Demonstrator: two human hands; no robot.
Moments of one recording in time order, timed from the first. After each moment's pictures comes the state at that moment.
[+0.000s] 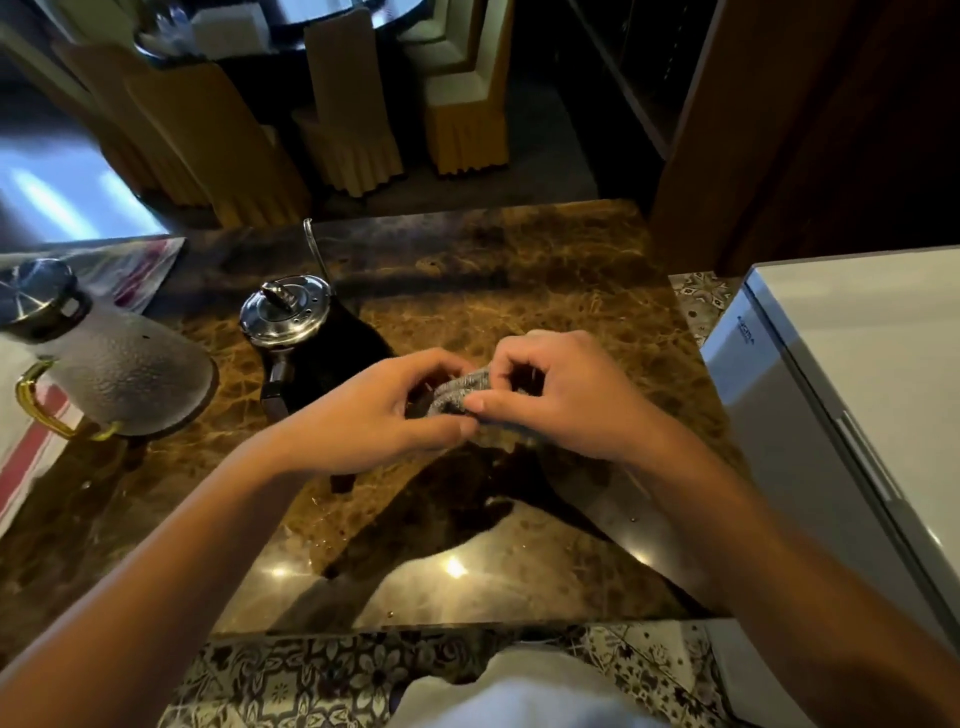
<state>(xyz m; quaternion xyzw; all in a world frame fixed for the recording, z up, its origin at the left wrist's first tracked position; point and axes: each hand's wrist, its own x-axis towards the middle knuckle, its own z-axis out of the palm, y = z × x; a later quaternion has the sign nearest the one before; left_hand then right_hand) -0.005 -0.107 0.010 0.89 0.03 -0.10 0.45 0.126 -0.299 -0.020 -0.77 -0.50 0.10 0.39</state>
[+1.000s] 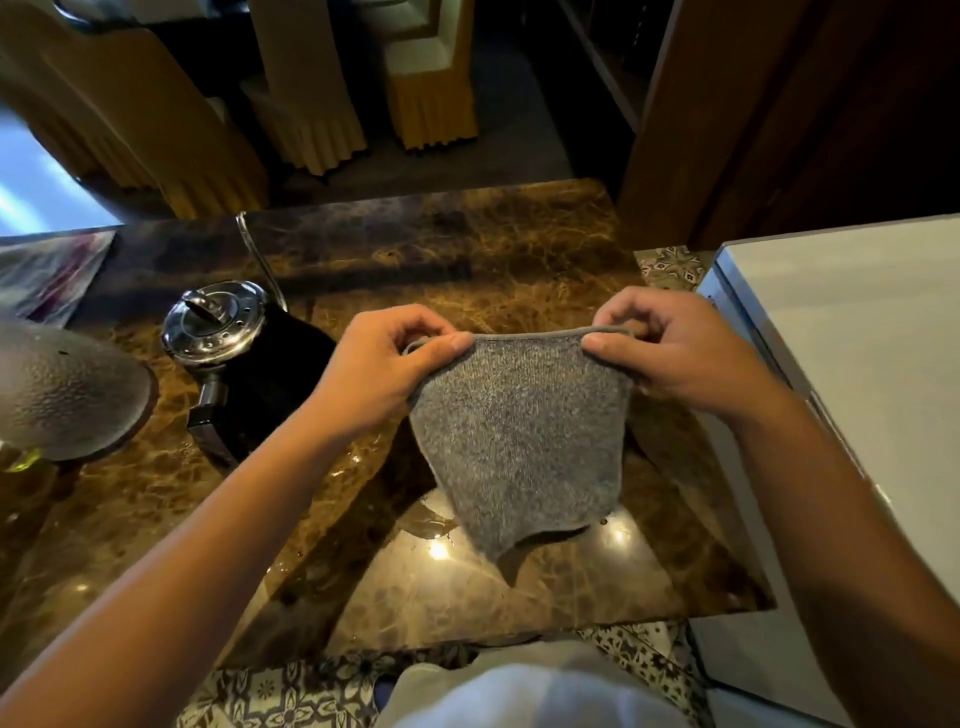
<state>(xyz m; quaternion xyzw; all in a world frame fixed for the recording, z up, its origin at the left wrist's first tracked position) 0.070 -0.114 -0.034 0.87 0.07 0.12 0.47 0.217 -0.385 -0.033 -0.78 -0.36 0.17 0.49</state>
